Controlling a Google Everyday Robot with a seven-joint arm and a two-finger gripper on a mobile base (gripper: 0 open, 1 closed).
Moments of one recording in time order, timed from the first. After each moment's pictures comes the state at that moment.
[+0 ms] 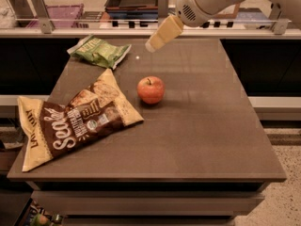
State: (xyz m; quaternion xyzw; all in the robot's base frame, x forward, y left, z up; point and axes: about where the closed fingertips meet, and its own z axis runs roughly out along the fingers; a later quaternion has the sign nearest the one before) arm 0.657 -0.059 0.986 -0.43 0.81 0.05 0.40
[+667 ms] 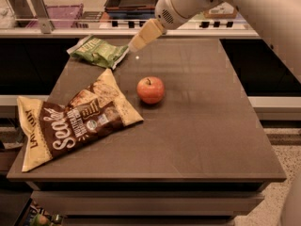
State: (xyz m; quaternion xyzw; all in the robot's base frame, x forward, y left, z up) arm 0.702 -0.004 0.959 -0.46 0.79 0.11 0.39
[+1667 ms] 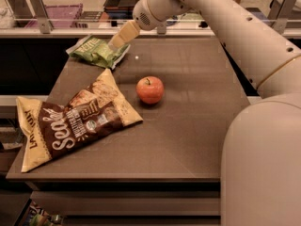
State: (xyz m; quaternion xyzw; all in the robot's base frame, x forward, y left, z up) arm 0.752 0.071 0.935 -0.50 0.74 0.18 0.40
